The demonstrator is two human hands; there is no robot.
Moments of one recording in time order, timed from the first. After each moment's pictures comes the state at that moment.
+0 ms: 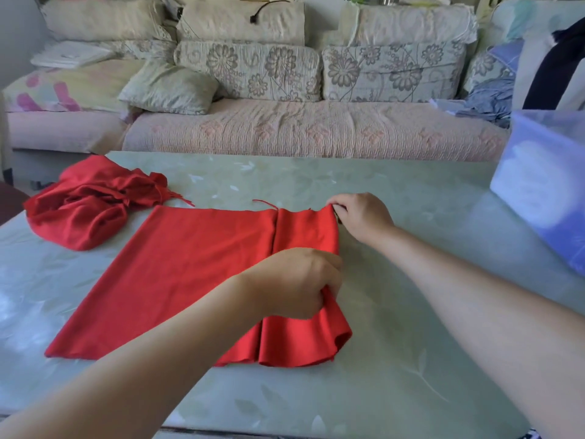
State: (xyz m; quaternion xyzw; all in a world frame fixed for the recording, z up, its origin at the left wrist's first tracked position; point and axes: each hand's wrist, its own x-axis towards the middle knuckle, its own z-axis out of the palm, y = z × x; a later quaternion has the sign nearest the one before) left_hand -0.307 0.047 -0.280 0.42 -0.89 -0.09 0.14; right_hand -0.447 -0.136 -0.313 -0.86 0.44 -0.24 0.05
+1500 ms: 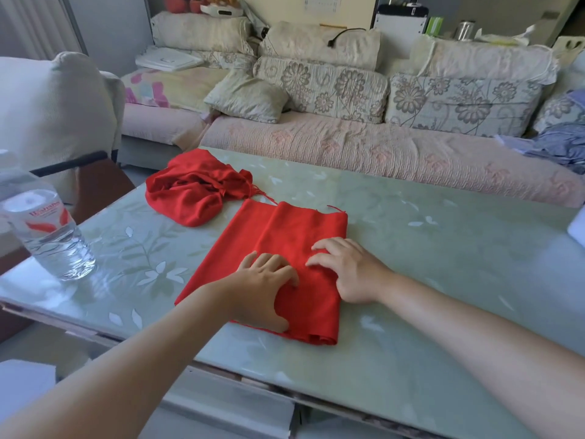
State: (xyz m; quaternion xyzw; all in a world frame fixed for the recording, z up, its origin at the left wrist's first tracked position) left_hand -0.139 0.158 -0.312 0.66 -0.75 -0.07 0.02; right_hand -0.329 -0.003 -0.328 -0.98 0.17 -0.09 0.02
